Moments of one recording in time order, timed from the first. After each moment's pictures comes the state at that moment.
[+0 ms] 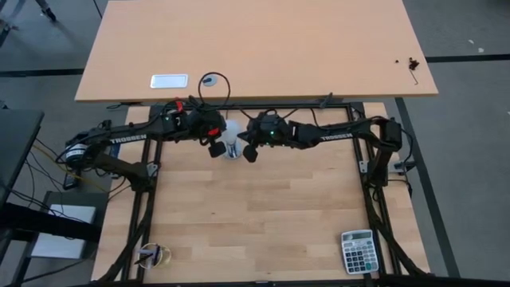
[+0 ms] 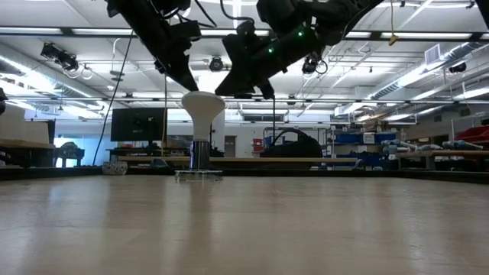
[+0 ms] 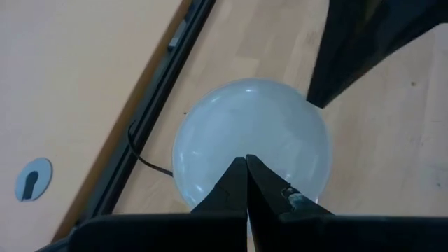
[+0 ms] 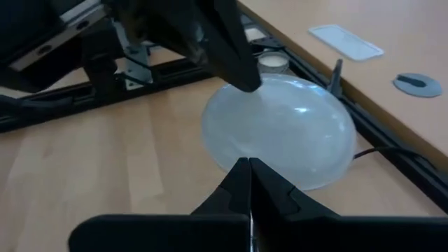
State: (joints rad) left arm 0.33 1.28 1.03 -0.55 -0.21 0.12; right arm -0.22 1.82 1.24 0.16 0.10 0.14
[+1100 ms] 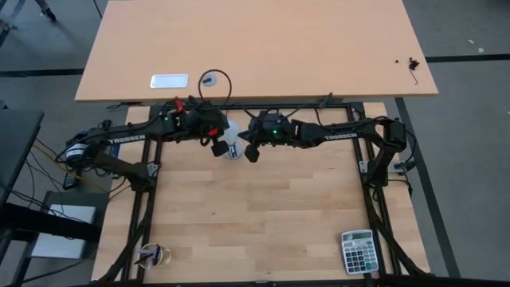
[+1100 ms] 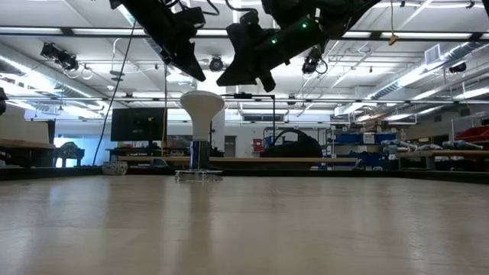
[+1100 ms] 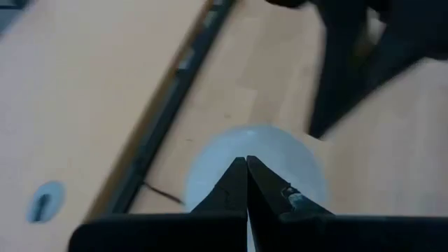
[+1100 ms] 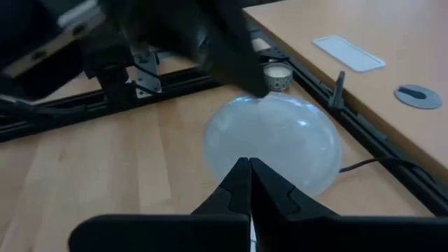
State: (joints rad) left arm 0.30 1.27 1.08 -0.51 -0.25 0.13; right arm -0.21 1.77 1.24 0.14 0.08 0.13
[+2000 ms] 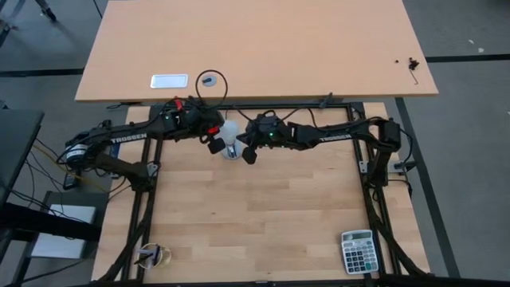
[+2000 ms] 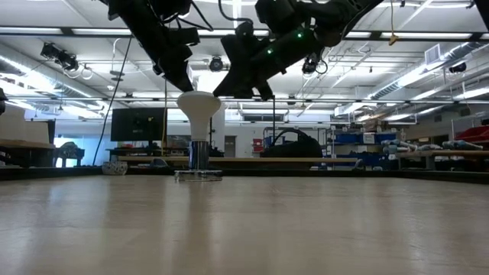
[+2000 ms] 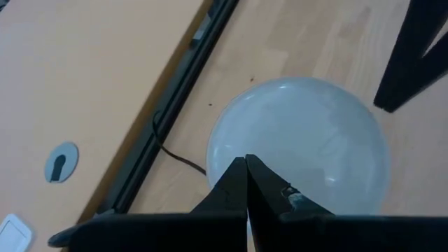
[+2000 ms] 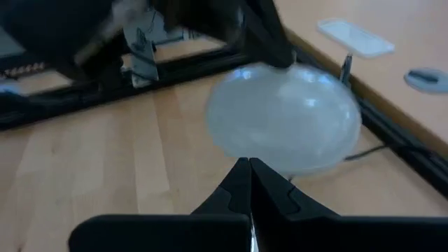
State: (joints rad) left arm 0.36 1.28 1.01 -0.54 -0.27 0.12; right arm -0.20 1.83 1.24 0.17 0.08 0.15
